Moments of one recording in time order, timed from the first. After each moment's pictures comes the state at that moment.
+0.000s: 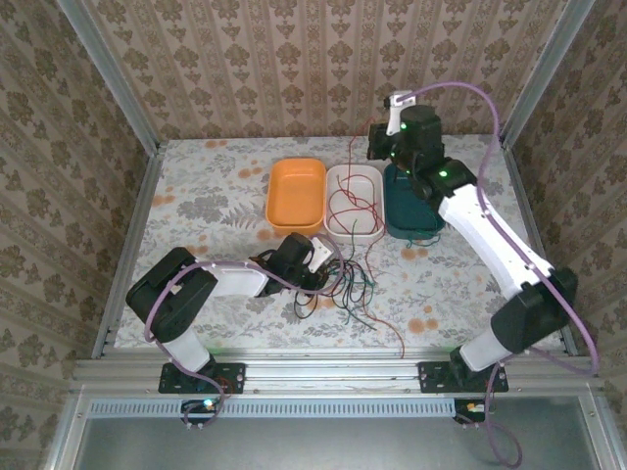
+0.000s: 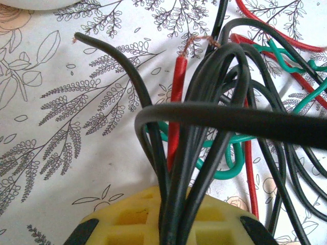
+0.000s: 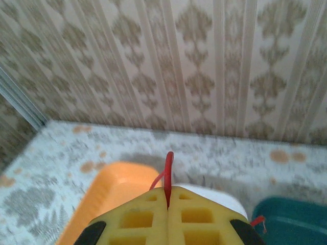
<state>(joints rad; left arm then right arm) -0.83 1.67 0.70 0.11 0.21 -0.05 0.39 1.57 1.54 -0.32 0.11 0.23</state>
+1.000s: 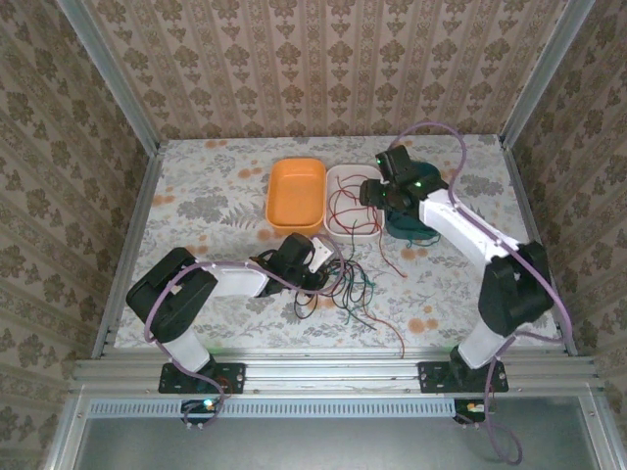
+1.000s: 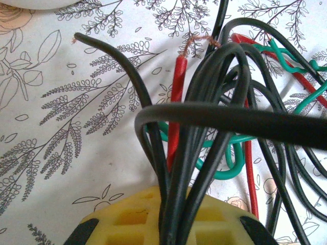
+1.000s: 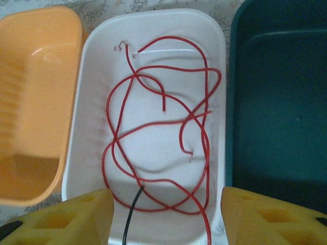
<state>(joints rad) -0.83 1.67 0.70 0.10 0.20 -0.05 0.39 1.61 1.32 -0.58 0.10 0.45</state>
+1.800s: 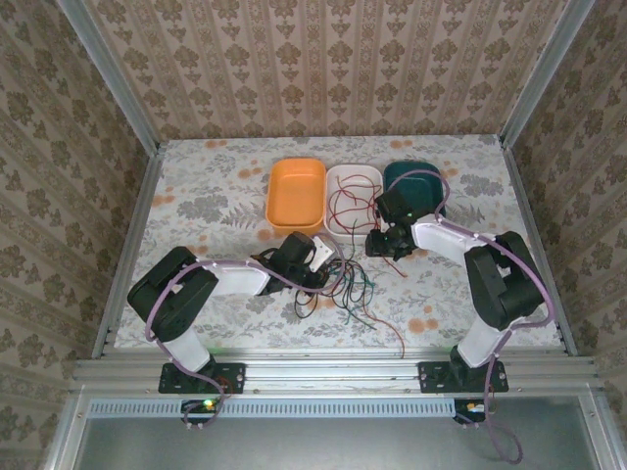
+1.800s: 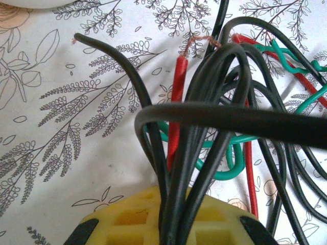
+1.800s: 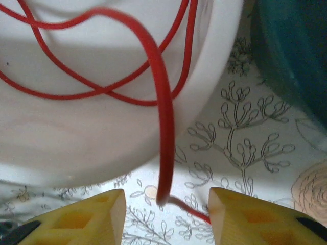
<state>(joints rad) -0.83 1.68 0.72 0.08 0.20 -0.05 0.39 1.70 1.03 -0.52 -0.04 0.38</state>
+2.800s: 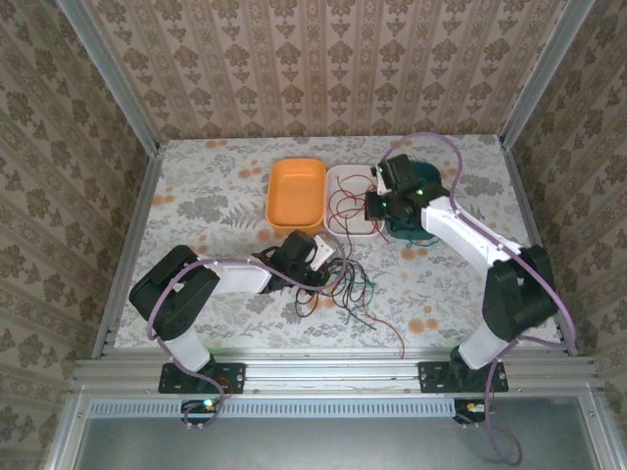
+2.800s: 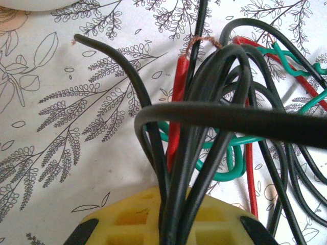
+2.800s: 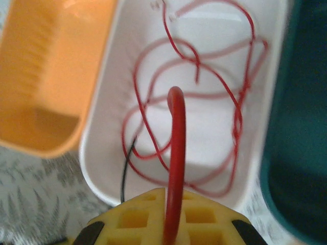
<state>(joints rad) -0.83 1.69 0.74 0.06 0.20 -0.05 0.39 1.66 1.32 -0.55 -0.05 0.34</state>
